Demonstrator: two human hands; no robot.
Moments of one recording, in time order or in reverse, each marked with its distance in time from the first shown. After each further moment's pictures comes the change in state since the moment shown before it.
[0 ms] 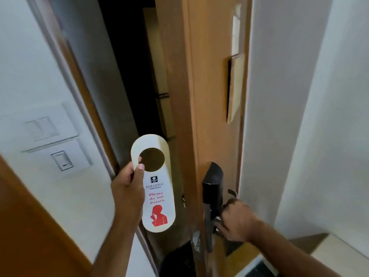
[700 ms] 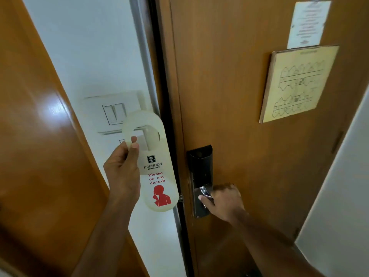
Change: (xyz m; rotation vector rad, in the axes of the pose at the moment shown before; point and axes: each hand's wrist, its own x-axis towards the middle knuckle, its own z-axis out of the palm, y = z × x) left_hand 0.077 0.007 -0.090 -0.158 0.442 -0.030; right_hand 0.229 -0.081 0.017 0.056 0.314 -0.109
